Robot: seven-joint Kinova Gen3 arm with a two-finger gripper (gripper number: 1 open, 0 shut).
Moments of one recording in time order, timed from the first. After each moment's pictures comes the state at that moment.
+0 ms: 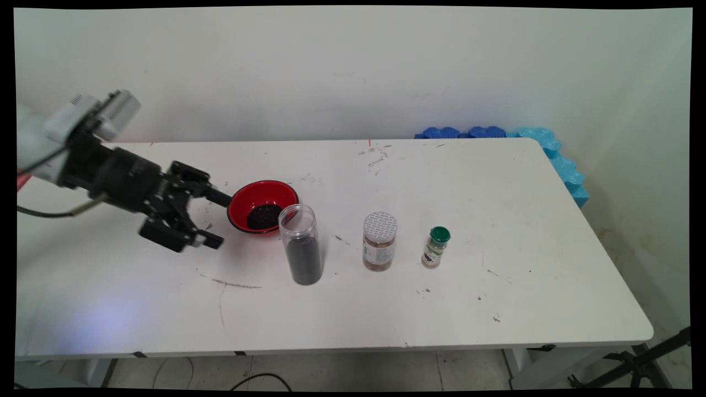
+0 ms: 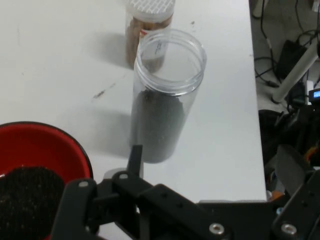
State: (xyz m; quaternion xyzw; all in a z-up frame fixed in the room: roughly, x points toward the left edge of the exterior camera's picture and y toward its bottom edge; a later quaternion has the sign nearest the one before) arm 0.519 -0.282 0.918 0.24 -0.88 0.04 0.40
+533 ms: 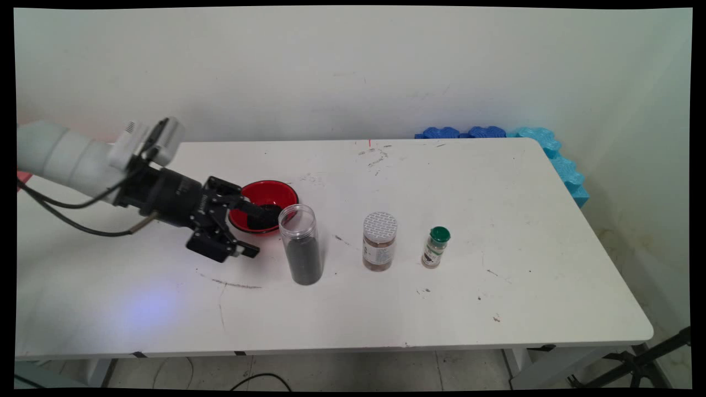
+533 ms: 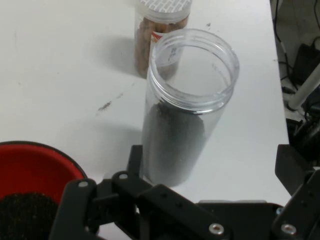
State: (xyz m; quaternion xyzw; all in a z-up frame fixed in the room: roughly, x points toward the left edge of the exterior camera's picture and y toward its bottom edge) arm 0.485 -0.302 0.870 0.24 -0.88 0.05 0.40
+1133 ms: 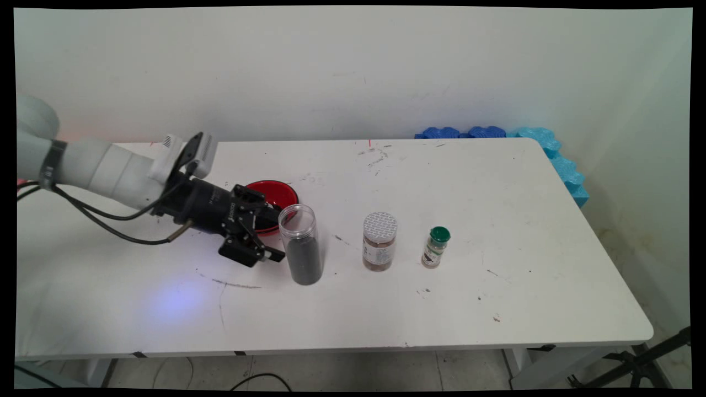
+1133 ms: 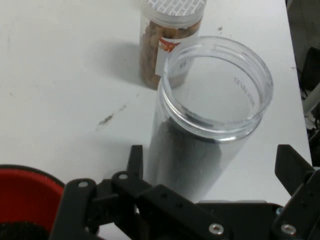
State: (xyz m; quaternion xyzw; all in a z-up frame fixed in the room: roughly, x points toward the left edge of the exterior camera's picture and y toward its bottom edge) arm 0.456 -0.319 0.841 0.24 -0.88 0.06 0.41
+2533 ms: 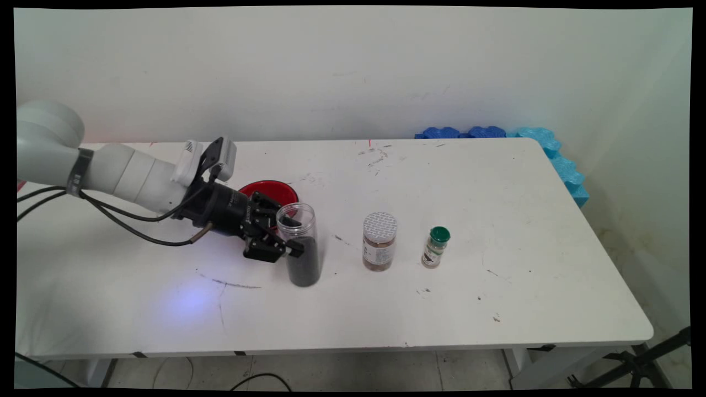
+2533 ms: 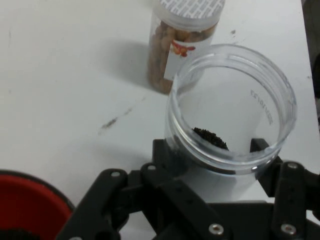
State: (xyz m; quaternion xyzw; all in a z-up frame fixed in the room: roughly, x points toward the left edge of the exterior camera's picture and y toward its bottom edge) arm 0.438 -0.329 0.830 0.26 -0.88 0.05 0.40
